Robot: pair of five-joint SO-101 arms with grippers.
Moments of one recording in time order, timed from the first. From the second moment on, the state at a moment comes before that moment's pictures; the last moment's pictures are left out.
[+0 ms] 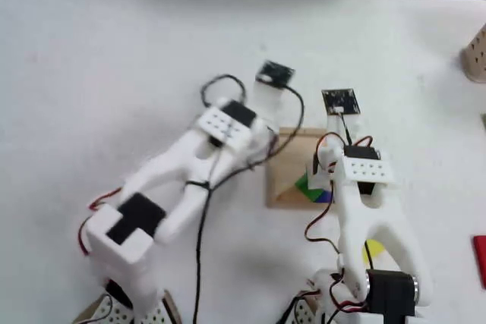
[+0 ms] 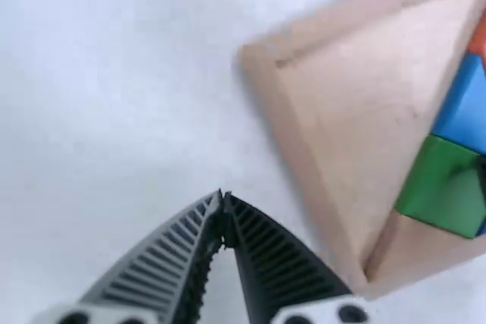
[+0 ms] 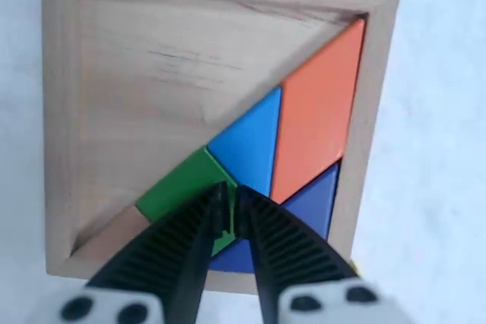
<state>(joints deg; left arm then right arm) 28.8 17.3 7.2 60.1 14.4 -0.3 -17.2 50.6 49.2 9.8</state>
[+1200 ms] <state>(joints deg) 12.9 18.8 7.2 46.1 0.7 17.8 -19.6 54.8 60.7 21.8</state>
